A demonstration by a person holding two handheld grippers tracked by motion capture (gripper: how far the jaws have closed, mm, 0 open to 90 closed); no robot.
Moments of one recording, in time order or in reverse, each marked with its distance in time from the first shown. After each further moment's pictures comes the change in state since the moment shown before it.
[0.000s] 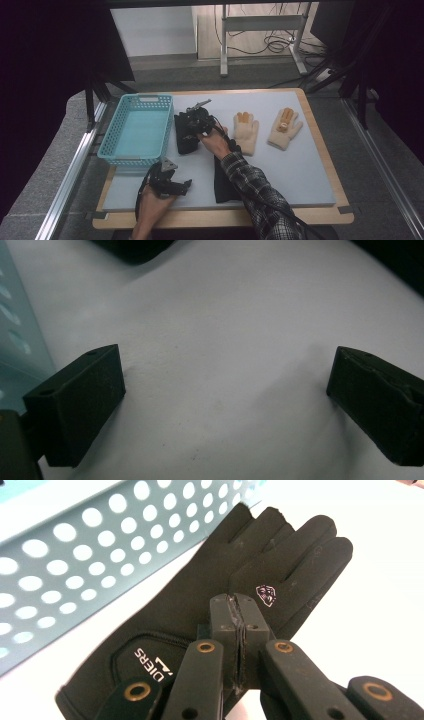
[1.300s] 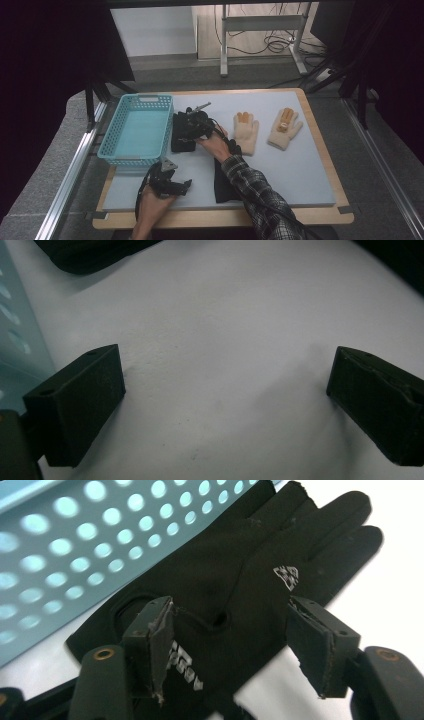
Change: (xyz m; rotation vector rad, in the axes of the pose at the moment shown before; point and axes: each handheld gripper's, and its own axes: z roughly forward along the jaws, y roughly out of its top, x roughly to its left) left arm 0.000 0.000 0.000 0.000 0.000 0.001; right arm -0.002 -0.010 0.019 0.027 0.065 0.012
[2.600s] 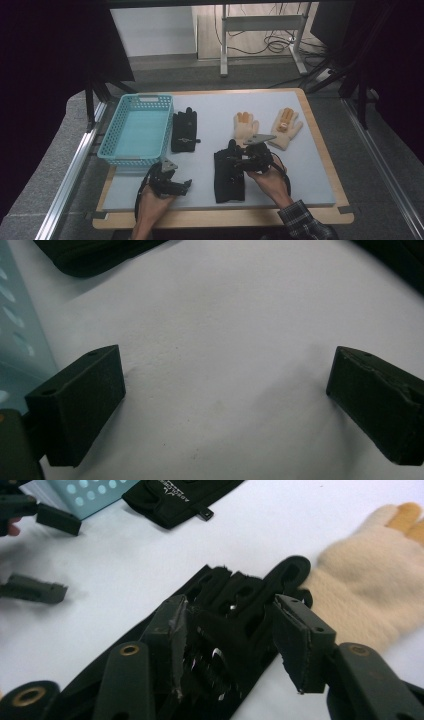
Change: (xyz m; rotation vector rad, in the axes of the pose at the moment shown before) left arm -0.001 0.000 -0.001 -0.003 0.009 0.012; right arm 0.007 -0.131 -0.179 -0.092 -0.093 0.038
